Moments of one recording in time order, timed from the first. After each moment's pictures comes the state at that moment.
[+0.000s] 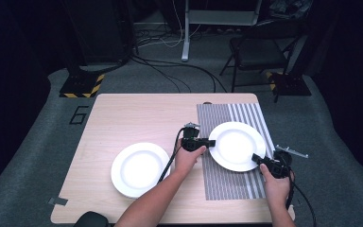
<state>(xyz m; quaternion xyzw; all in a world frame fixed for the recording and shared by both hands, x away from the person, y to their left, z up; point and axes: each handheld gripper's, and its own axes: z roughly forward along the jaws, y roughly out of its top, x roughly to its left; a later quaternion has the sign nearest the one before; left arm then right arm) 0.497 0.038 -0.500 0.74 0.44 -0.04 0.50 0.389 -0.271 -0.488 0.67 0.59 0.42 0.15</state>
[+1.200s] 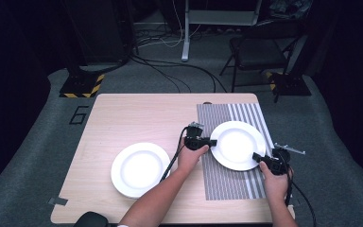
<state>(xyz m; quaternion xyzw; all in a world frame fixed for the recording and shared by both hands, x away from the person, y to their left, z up) 0.507 0.027 -0.508 0.76 0.44 -0.02 0.48 0.404 -0.275 -0.499 0.68 0.59 0.39 0.15</state>
